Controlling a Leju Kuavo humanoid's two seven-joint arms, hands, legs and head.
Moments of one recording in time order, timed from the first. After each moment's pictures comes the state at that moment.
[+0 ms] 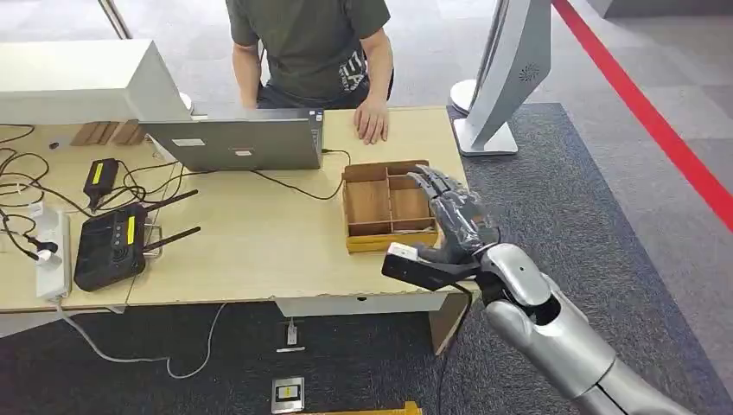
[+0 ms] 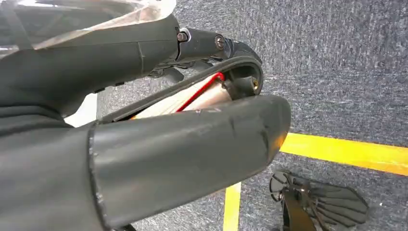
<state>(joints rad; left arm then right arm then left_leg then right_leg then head) -0.12 0.16 -1.17 -0.20 1.12 0.25 0.02 -0.46 -0.41 0.66 -1.52 0.85 -0.07 0.27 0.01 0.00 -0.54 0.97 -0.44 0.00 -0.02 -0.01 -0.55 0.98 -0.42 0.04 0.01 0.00</state>
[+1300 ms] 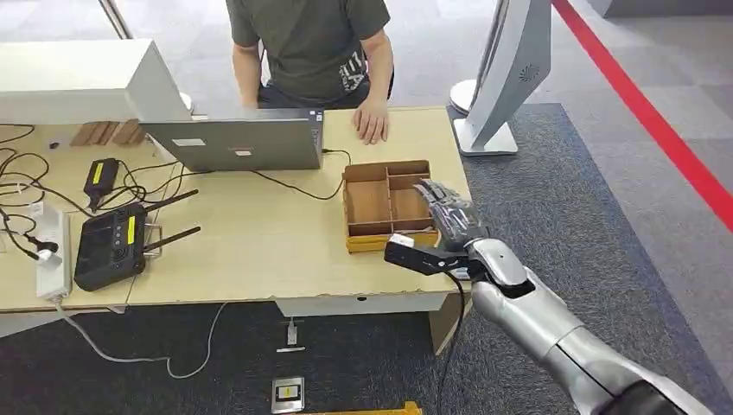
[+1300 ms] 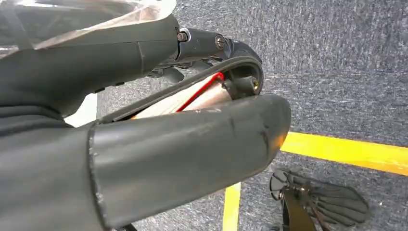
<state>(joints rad) -0.12 0.16 -1.16 -0.20 1.12 0.25 0.02 -0.62 -0.32 0.77 -1.01 0.77 -0.22 0.18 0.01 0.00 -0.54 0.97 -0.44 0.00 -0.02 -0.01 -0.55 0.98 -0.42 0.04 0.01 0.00</state>
